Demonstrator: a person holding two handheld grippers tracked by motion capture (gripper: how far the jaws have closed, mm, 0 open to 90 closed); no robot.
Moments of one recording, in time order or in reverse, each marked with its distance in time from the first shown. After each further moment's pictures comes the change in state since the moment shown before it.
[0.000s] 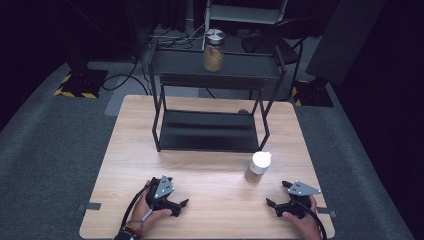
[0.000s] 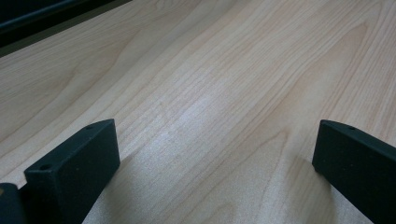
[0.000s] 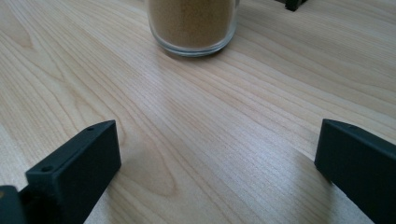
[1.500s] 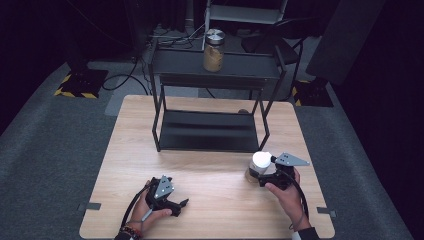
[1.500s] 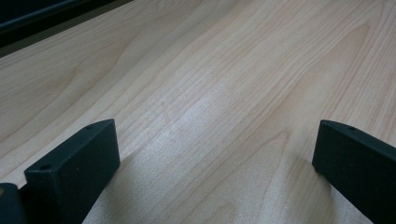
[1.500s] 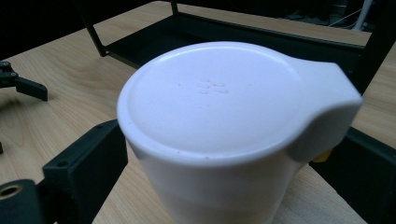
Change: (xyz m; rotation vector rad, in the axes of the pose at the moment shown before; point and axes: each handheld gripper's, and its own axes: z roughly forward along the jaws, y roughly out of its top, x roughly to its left) left arm -0.001 0.000 0.000 0.000 0.005 -0.003; right arm -0.003 0.077 0.033 -0.176 0.058 0.094
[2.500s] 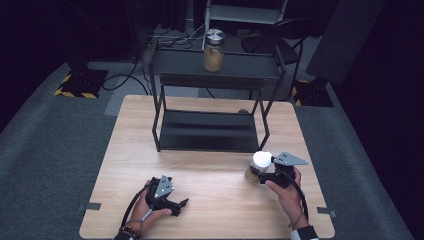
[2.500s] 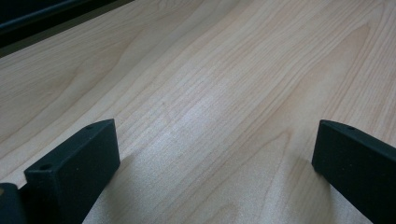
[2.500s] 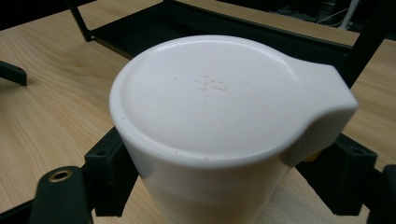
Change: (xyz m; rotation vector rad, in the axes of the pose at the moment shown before) left arm 0.000 0.000 0.000 -0.001 0.001 -0.001; right arm 0.008 0.010 -0.001 0.045 -0.050 -0.058
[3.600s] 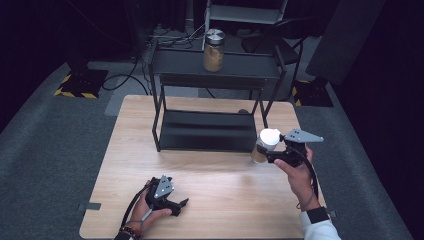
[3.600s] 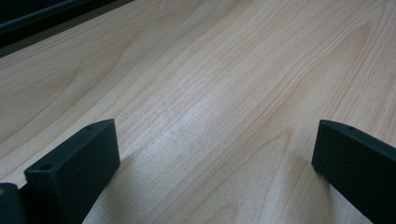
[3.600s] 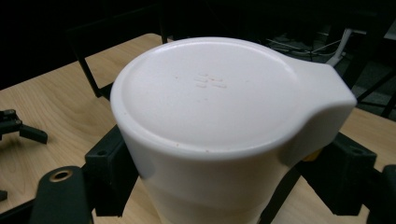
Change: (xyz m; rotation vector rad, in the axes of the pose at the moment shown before) left arm 0.000 0.000 0.000 -0.001 0.000 0.000; right arm -0.020 0.080 -0.028 -0.071 0.014 -0.023
